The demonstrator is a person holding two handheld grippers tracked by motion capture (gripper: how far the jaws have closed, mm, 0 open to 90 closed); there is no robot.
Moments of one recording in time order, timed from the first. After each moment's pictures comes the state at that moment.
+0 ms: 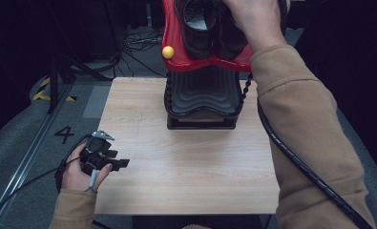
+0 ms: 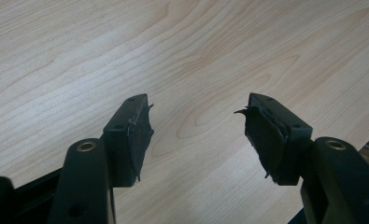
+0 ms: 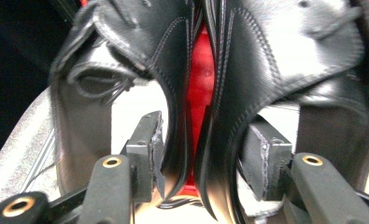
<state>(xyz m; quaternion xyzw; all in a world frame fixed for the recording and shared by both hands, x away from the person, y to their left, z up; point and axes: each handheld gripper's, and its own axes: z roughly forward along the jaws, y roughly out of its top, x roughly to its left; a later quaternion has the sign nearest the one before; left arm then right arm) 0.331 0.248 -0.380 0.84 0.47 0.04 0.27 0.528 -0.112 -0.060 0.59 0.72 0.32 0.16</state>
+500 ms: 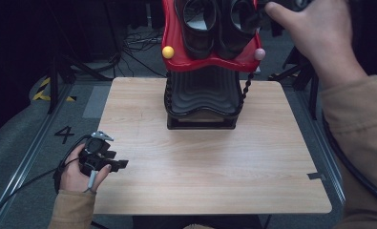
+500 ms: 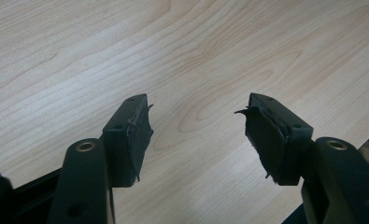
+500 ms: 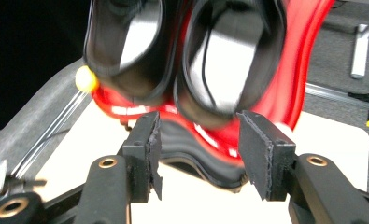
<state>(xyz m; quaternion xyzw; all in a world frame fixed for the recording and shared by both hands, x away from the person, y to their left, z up) 0.327 0.250 -0.378 0.84 0.48 0.04 0.27 0.448 -0.191 -0.052 0.51 0.77 0.35 0.16</state>
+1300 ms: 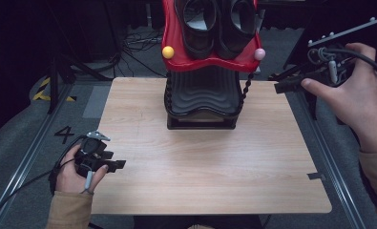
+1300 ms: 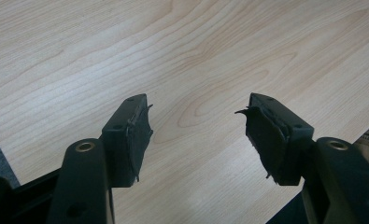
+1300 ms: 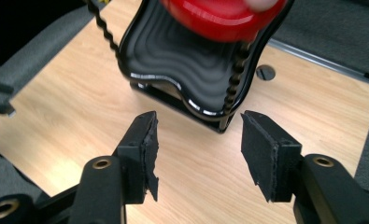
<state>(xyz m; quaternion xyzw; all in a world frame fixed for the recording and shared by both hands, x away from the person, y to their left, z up) 0.322 0.253 -0.371 0.83 0.48 0.04 0.27 0.396 -0.269 -0.148 0.45 0.82 0.32 0.12</state>
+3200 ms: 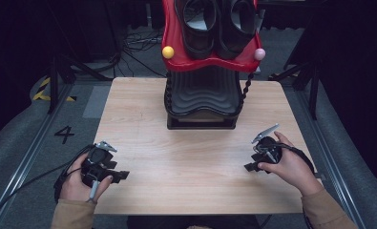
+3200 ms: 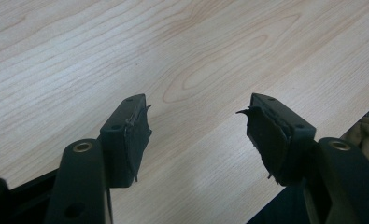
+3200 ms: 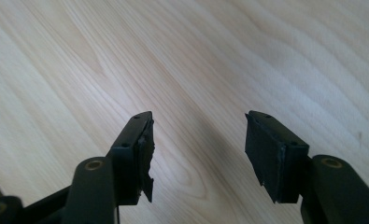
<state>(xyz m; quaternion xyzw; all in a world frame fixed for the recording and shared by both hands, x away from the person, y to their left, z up) 0.310 0.242 -0.393 0.85 0.47 0.03 0.24 0.391 -0.265 -0.432 0.35 0.92 0.19 0.00</state>
